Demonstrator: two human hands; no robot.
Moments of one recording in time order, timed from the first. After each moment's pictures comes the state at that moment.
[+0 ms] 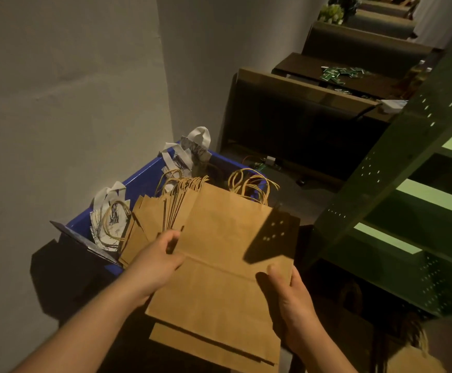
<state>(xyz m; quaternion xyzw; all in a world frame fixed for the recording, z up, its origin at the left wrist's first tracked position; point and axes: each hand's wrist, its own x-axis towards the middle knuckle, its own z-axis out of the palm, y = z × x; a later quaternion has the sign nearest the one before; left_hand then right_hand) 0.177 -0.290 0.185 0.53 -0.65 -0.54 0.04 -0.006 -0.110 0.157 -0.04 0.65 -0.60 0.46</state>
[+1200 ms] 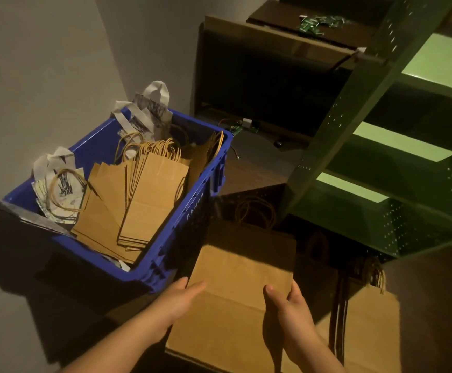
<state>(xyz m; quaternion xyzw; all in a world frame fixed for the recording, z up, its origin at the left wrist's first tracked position) 0.145 -0.174 0.032 0.54 -0.50 -0.67 -0.09 -0.023 -0.001 0.077 0.07 0.74 -0.52 0.42</state>
